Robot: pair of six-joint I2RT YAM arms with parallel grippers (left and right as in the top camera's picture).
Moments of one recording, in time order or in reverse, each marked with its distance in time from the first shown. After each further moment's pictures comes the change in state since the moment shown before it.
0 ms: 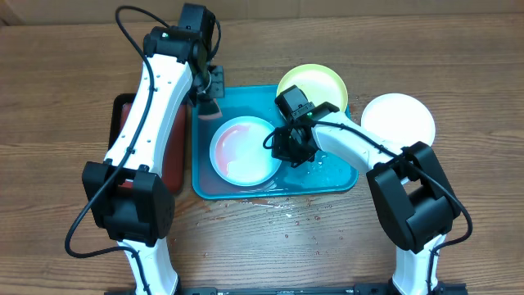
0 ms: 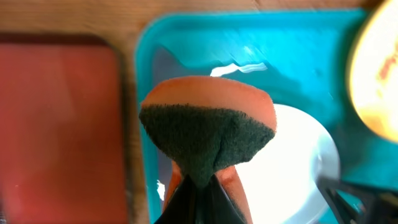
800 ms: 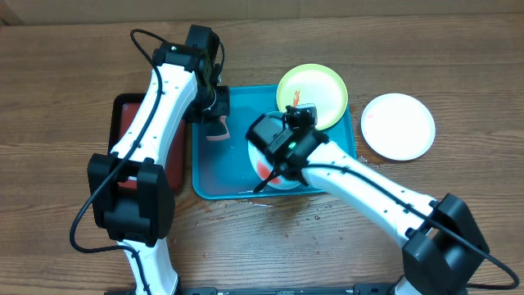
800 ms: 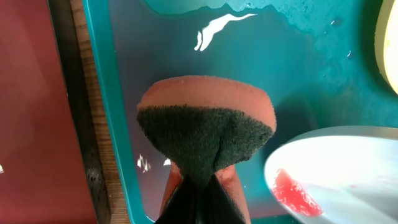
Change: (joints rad) left arm -0.001 0.000 -0.163 0.051 0.082 0.003; right arm 0.277 -0.259 0.005 -0.351 0.864 0.077
